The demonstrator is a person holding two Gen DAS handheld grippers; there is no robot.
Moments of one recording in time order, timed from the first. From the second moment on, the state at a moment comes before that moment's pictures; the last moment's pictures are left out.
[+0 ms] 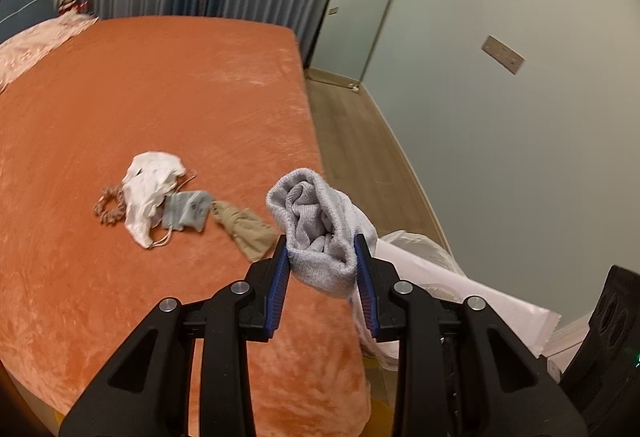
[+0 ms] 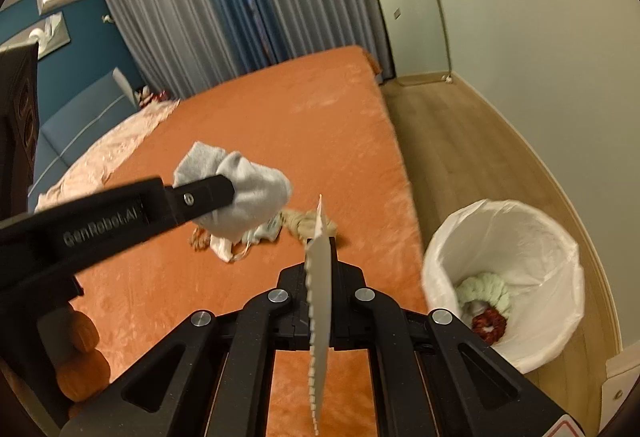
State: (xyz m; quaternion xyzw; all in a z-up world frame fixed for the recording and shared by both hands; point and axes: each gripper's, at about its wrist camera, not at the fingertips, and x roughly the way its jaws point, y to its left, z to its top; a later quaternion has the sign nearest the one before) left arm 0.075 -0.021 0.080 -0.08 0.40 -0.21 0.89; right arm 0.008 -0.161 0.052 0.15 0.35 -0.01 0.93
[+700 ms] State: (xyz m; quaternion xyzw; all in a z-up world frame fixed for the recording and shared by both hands) left arm 0.040 -0.170 0.075 -0.01 0.43 -0.31 0.85; right arm -0.071 -0.300 0.066 0.19 0.30 -0.16 0.92
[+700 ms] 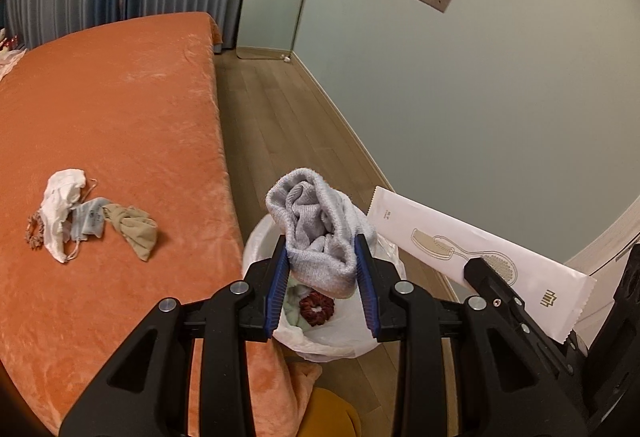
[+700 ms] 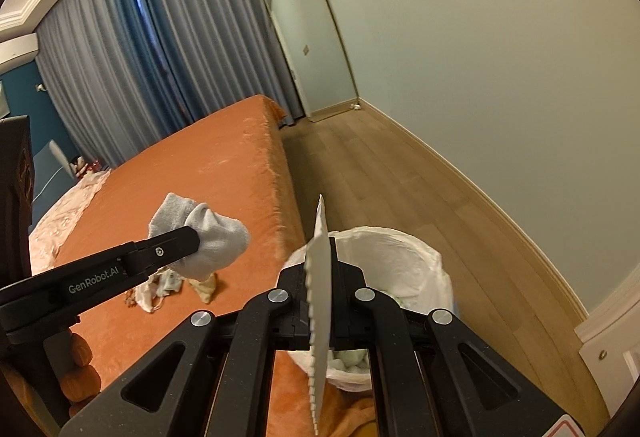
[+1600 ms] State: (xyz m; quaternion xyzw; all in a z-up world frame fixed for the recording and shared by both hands) left arm 0.058 -0.195 0.038 0.00 0.45 -0.30 0.84; right arm -0.056 -0.319 0.039 0.21 0.32 -0.17 0.91
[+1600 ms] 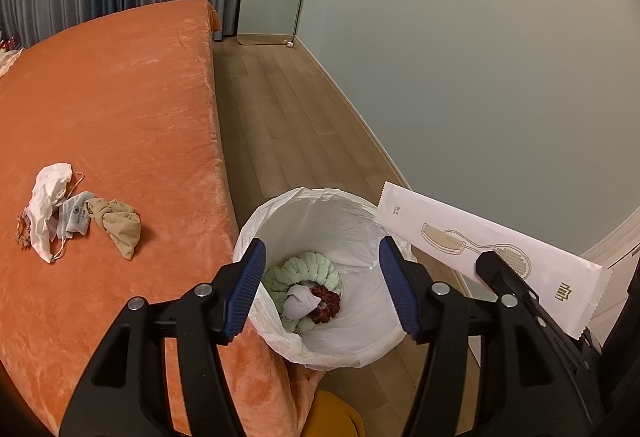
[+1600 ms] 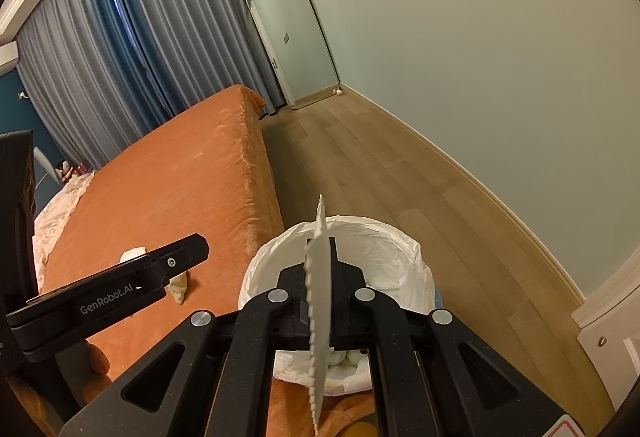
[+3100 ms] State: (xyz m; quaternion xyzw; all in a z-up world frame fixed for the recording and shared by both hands) left arm 0.098 -0.036 0.027 -0.08 0.45 -0.18 0.87; right arm 0.007 -0.208 0.044 0.14 0.35 -0.11 0.92
